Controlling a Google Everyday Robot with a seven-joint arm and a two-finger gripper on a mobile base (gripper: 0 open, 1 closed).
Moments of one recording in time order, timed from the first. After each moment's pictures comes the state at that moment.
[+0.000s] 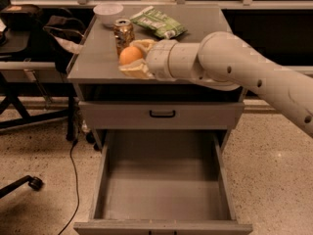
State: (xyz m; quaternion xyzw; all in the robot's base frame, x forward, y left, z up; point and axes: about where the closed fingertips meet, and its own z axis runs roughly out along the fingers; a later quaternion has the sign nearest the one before) arm 0.641 0.058 0.913 -0.54 0.59 0.13 0.59
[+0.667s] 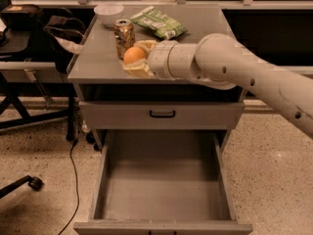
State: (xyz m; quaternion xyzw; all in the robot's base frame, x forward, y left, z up) arm 0.664 0.055 0.900 -0.53 0.60 0.12 0.58
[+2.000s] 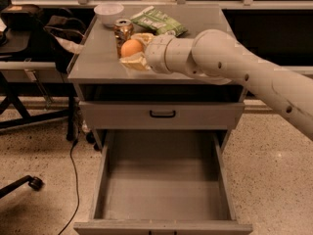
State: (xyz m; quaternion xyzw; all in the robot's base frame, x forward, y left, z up) arm 0.682 0.060 0.913 -0.53 0.58 0.10 0.61
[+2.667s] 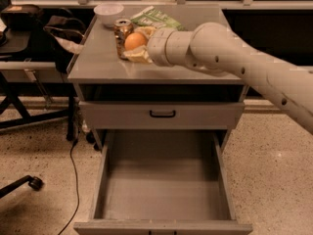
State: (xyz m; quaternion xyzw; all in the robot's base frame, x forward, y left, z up) arm 0.706 0.052 0.922 -0.53 0.58 0.06 0.61
